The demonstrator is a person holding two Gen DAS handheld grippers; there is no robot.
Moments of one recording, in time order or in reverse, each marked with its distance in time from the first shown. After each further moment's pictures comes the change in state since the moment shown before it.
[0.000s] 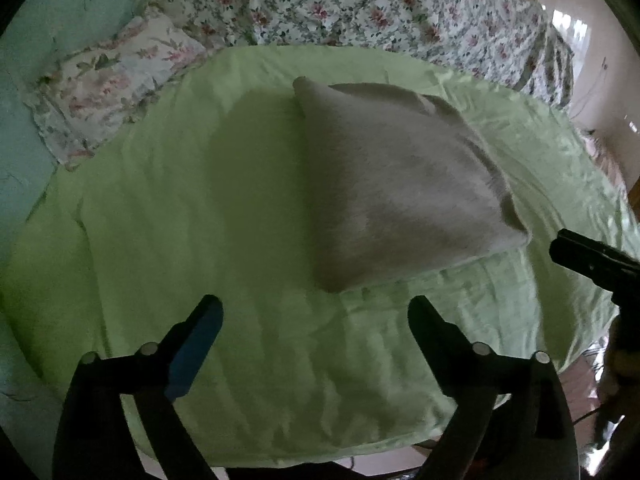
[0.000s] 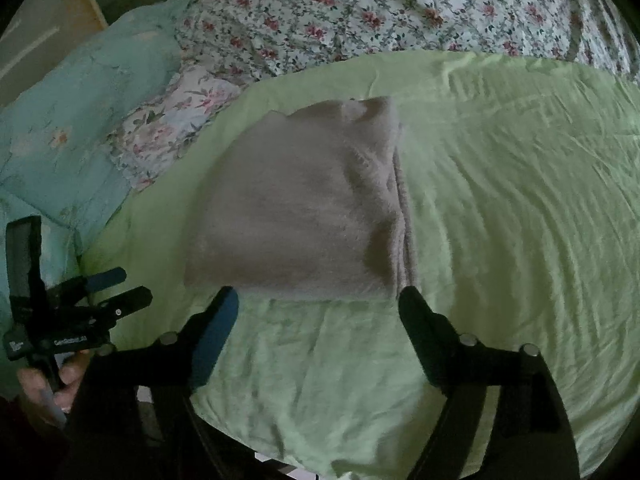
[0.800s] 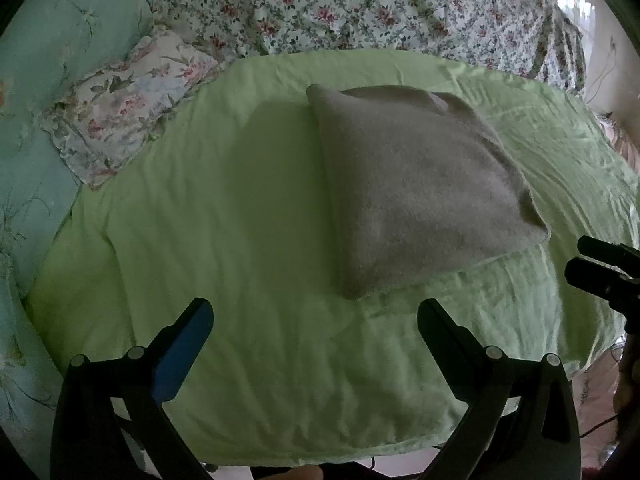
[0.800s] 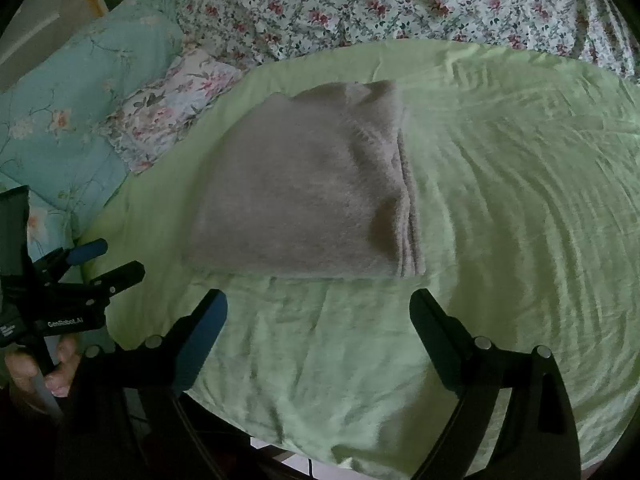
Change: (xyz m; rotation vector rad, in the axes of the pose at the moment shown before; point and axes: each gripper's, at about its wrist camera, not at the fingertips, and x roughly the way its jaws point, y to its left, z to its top) left arm -0.006 -0.004 0.008 0.046 -0.008 0.100; right arm 0.003 0.003 -0.009 -0.015 0.040 -0.006
